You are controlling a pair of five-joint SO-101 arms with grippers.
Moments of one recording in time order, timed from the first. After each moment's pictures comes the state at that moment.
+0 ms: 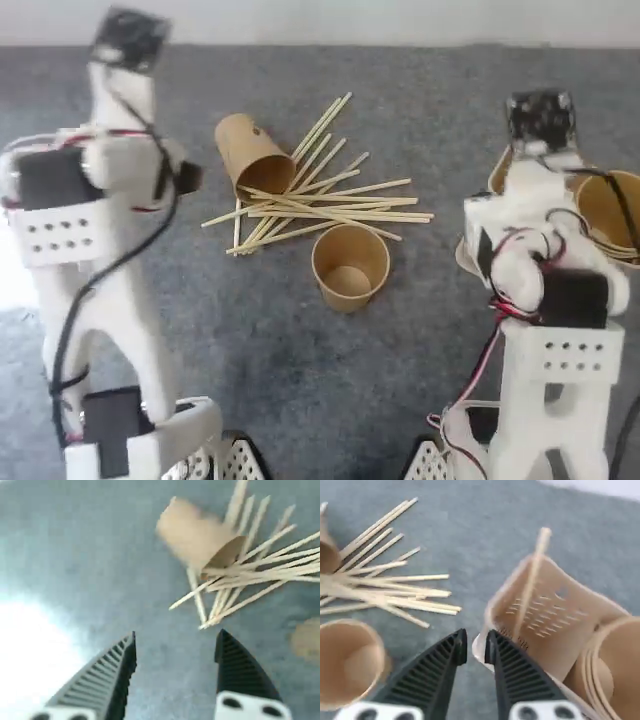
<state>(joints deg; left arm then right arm) -18.2 -12.5 -10.4 97.0 -11.1 -3.8 -42.0 14.4 79.4 9.8</state>
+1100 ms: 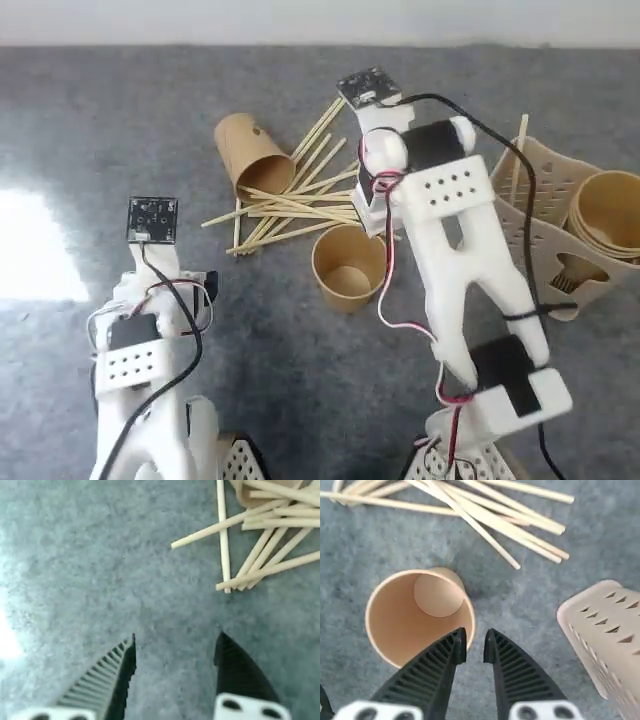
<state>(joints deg) -20.3 -51.8 77.7 41.5 -5.0 -22.9 3.8 -15.8 100.4 6.0</state>
